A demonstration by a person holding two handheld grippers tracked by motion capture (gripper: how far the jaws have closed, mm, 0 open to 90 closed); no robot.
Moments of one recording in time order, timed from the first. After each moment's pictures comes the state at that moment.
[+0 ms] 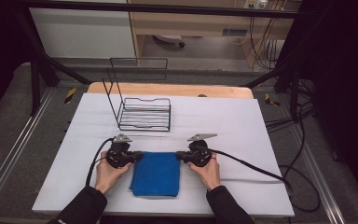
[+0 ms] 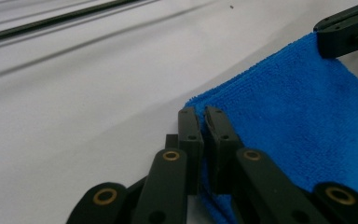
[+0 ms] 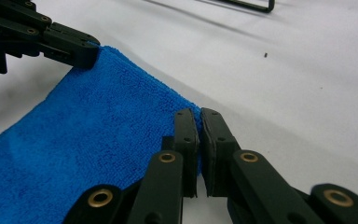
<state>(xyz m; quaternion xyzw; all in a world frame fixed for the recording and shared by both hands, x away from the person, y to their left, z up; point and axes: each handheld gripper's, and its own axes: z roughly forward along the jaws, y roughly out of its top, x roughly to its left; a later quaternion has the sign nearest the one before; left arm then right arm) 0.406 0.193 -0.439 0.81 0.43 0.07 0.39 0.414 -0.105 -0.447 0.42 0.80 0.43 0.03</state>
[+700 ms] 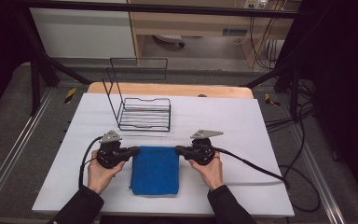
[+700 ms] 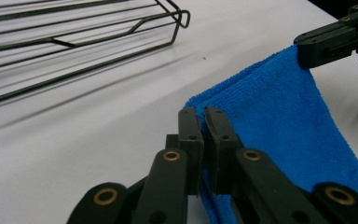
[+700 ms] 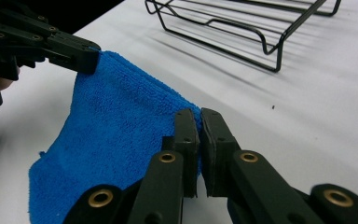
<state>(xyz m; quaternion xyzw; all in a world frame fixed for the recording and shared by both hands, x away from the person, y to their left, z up) 0.387 0.207 -0.404 0.79 0.41 0.10 0.46 0.403 -0.109 -0.414 0.38 0.79 0.49 0.05</state>
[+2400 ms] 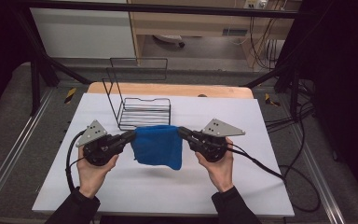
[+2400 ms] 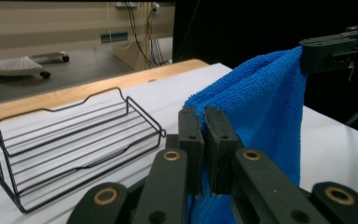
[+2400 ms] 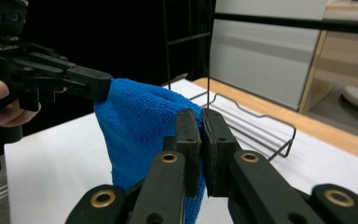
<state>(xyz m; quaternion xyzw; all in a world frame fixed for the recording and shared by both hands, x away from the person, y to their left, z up) 0.350 0.207 -0.324 0.72 0.34 0.20 0.57 0.361 -0.118 -0.316 0.28 0.73 0.59 0.19</state>
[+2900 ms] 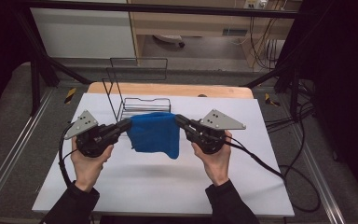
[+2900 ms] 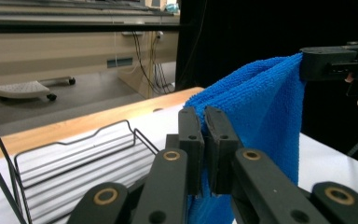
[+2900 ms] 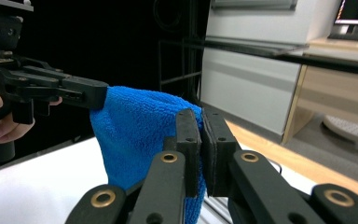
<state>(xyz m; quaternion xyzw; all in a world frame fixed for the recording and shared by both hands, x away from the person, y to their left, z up) 0.356 0.216 -0.297 0.70 0.34 0.21 0.60 0.364 -0.106 -0.286 0.27 0.70 0.61 0.23</state>
